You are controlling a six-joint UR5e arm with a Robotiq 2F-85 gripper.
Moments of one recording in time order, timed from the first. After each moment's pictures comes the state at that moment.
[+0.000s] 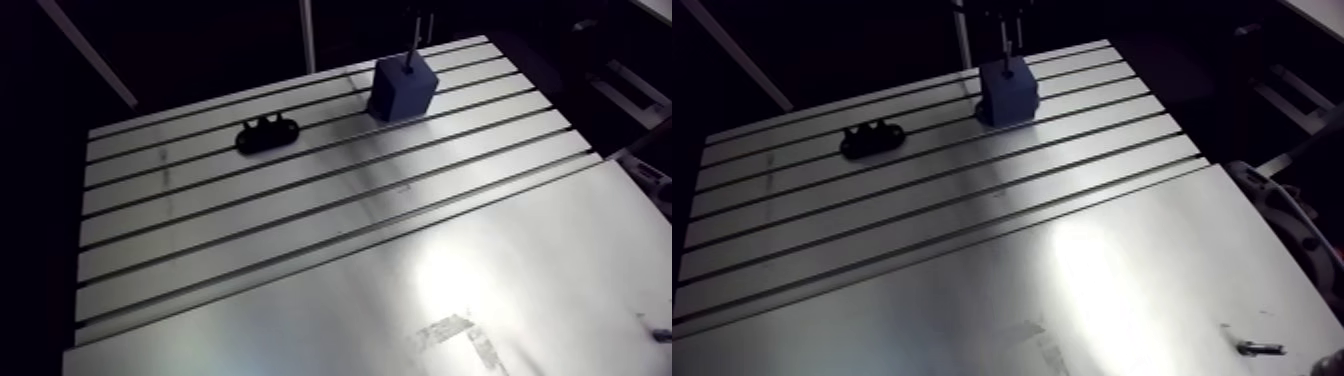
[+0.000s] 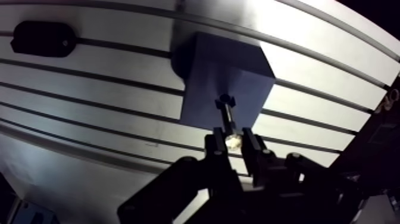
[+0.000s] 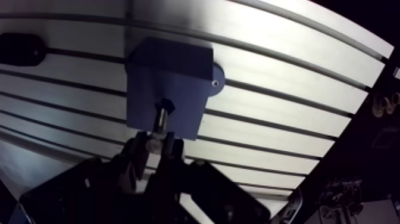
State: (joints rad) arm -0.36 -0.95 1.27 -1.58 -1.70 -2.14
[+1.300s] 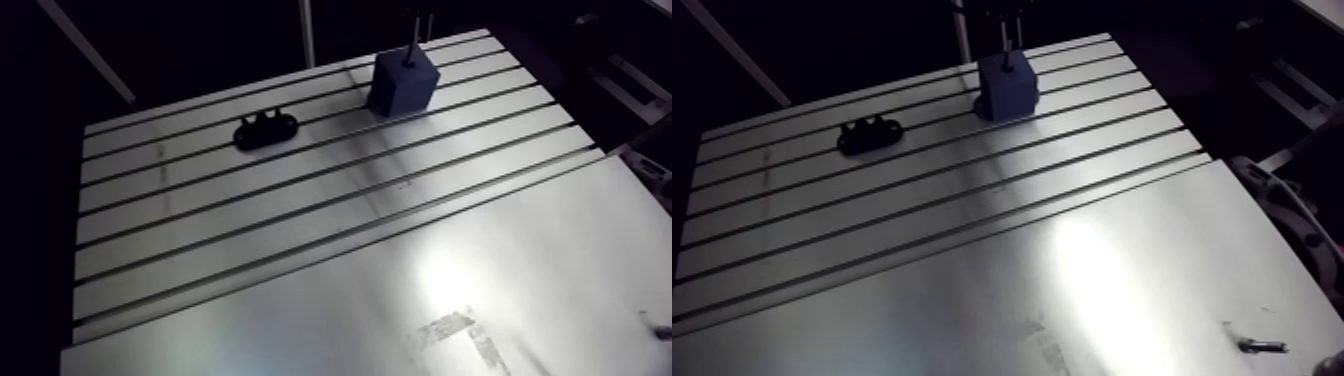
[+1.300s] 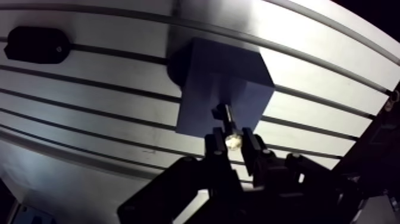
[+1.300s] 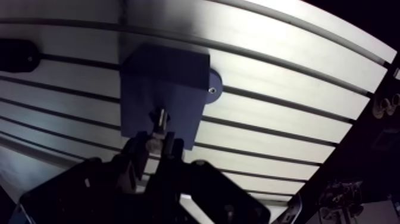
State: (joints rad) arm -0.36 -0.94 1.28 -1.60 -1.70 -2.14
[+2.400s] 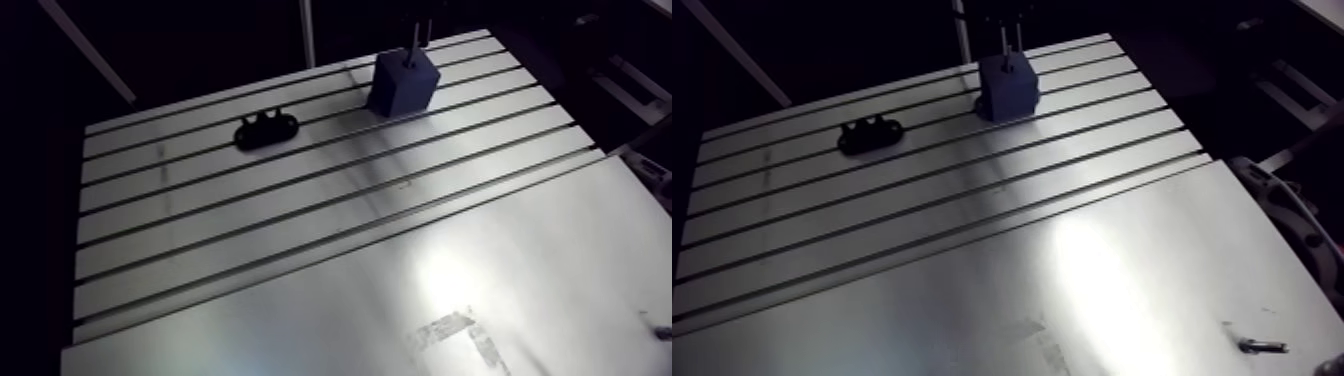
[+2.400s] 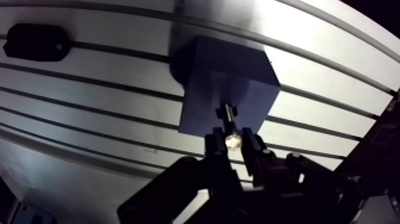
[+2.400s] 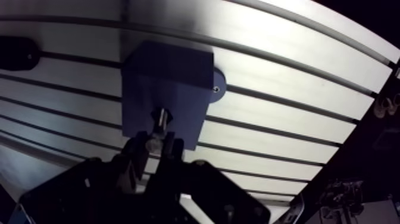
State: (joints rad) arm -0.36 -0.94 1.29 -1.60 -1.70 -2.14
